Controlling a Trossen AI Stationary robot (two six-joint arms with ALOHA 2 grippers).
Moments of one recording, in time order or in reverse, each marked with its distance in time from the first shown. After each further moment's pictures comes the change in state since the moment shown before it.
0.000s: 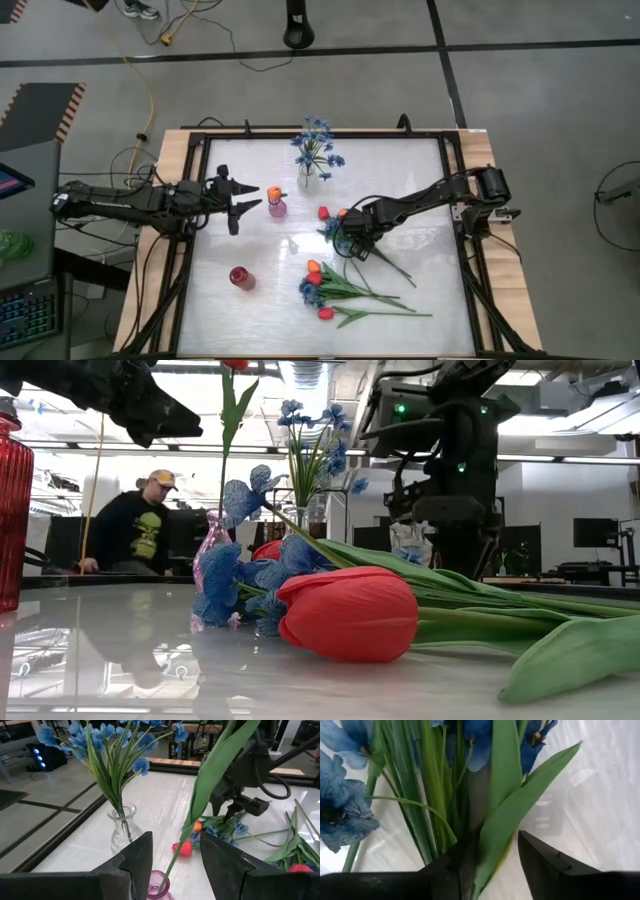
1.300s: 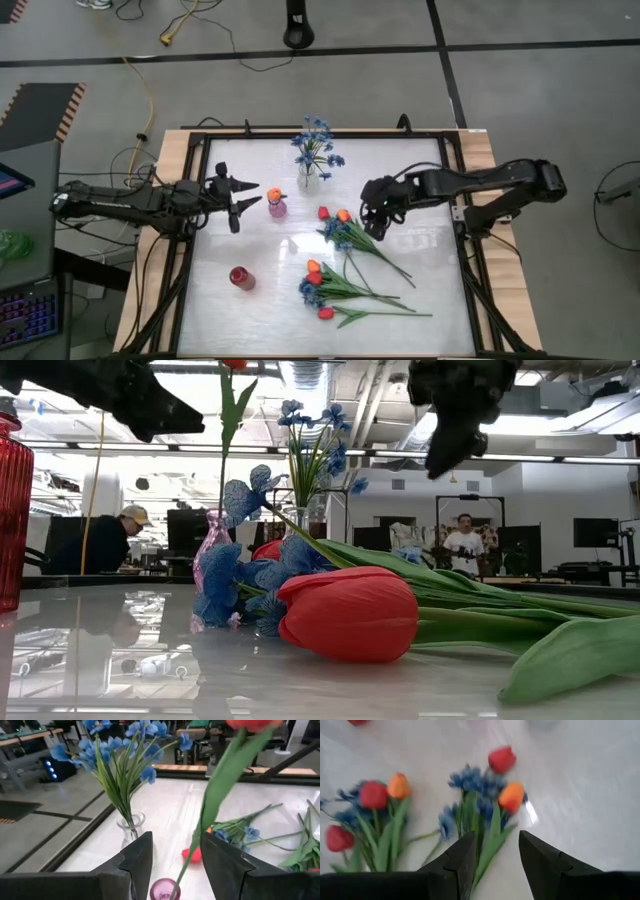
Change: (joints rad) left arm 0.000 0.000 0.000 0.027 -0.041 0.062; right arm -0.053 -0.449 0.000 0.009 0.034 -0.205
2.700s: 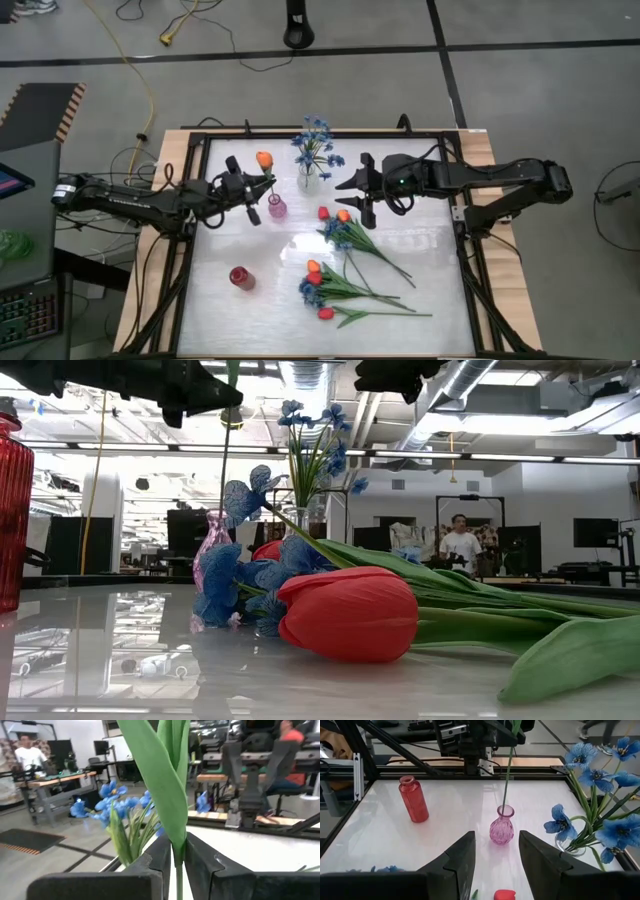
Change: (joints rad) left arm 0.000 0.281 -0.001 0.545 -0.132 0.102; right arm -0.065 -0.076 0.000 0.545 -0.084 -0.486
